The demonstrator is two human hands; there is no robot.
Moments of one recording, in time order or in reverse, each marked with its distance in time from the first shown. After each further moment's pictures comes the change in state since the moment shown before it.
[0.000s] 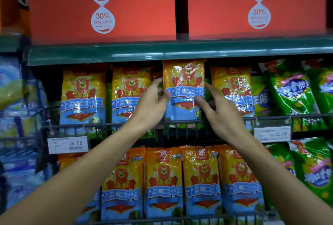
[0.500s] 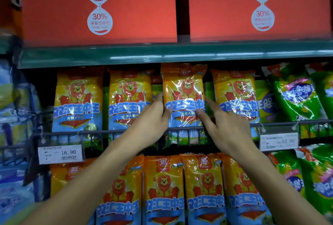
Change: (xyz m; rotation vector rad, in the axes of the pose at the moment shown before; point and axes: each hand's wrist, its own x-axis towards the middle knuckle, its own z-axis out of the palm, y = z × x) left_hand -0.004 -0.012 0.000 0.359 -0.119 0.001; right_hand -0.005 0.004 0.008 -0.505 -0.024 -0.019
